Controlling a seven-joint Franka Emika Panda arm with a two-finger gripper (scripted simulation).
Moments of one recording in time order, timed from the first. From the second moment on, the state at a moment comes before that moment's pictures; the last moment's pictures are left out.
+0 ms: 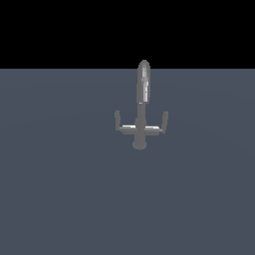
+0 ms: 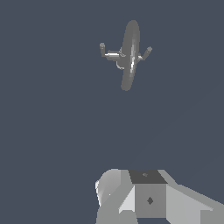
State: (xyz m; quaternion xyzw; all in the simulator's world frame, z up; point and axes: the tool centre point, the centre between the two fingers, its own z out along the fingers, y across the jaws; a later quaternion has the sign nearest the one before) arm -0.250 -0.005 0.478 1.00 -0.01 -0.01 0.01
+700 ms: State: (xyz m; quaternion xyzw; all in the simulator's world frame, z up) arm -0.253 -0.025 0.475 1.00 -0.04 -0.01 0.02
